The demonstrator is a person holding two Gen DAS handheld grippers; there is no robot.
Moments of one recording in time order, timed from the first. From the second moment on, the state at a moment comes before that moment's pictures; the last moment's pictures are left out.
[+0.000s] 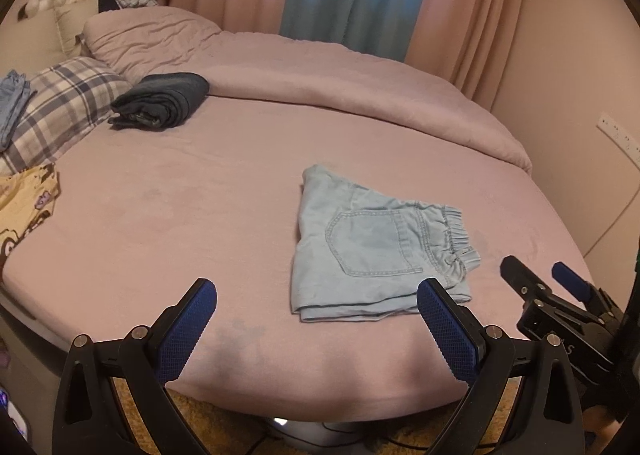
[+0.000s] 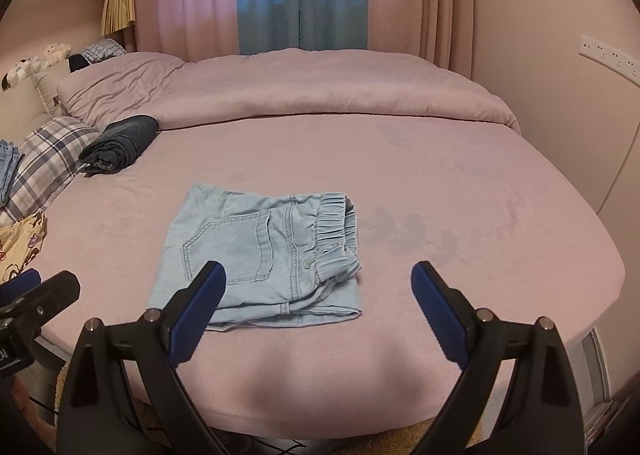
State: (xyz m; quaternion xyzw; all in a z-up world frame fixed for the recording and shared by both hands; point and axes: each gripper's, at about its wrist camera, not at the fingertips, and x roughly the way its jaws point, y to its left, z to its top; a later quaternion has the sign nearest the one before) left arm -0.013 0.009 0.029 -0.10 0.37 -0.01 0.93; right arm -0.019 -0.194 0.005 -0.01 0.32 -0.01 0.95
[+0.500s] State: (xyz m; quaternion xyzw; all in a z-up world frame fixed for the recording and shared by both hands) left arm -0.014 0.006 0.029 -0.10 0.36 -0.03 0.93; right arm -0.019 -0.191 0.003 -0.02 0.32 -0.02 0.95
